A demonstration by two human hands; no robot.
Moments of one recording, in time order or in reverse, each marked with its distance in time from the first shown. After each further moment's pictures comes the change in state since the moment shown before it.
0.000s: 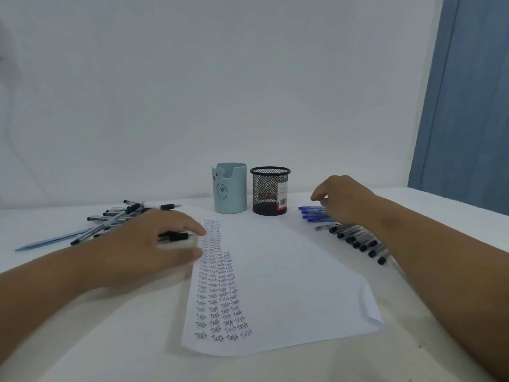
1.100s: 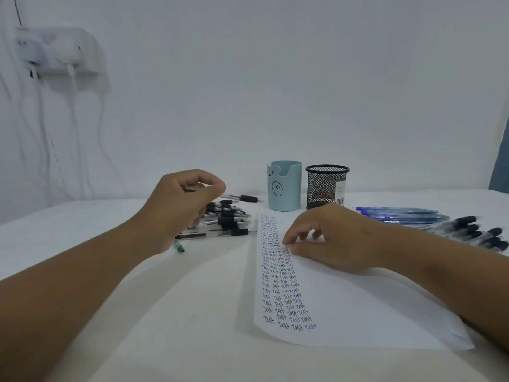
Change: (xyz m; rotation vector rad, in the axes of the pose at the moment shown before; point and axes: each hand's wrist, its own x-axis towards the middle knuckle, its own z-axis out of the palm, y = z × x) left_hand 0.003 -0.011 -0.033 -0.582 0.425 -0.201; right_hand -0.053 -0.116 0.021 0.323 -0.150 -0.637
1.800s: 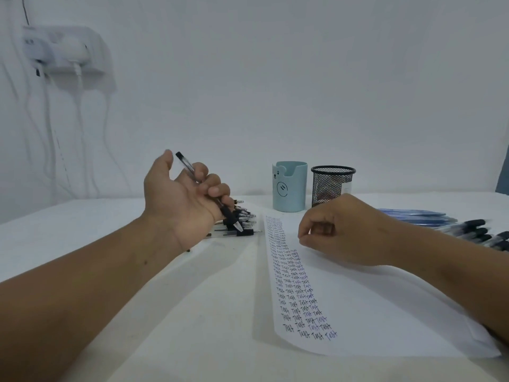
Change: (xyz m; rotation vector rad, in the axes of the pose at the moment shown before) left_hand -0.003 0.018 0.014 -1.077 0.027 -0.278; right_hand -0.002 -0.002 -0.006 0.021 0.150 0.029
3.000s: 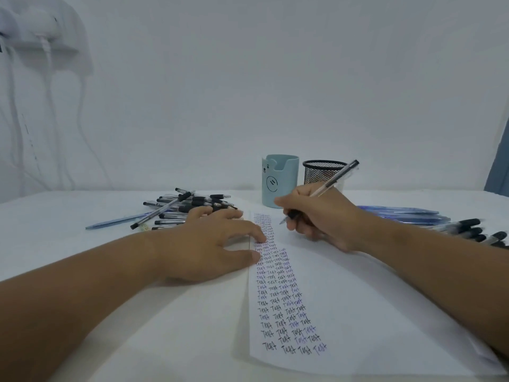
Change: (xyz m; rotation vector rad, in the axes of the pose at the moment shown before) left_hand 0.005 -0.036 -0.022 2.023 -0.589 0.068; right_hand 0.038 0.000 0.018 0.882 0.073 0.470
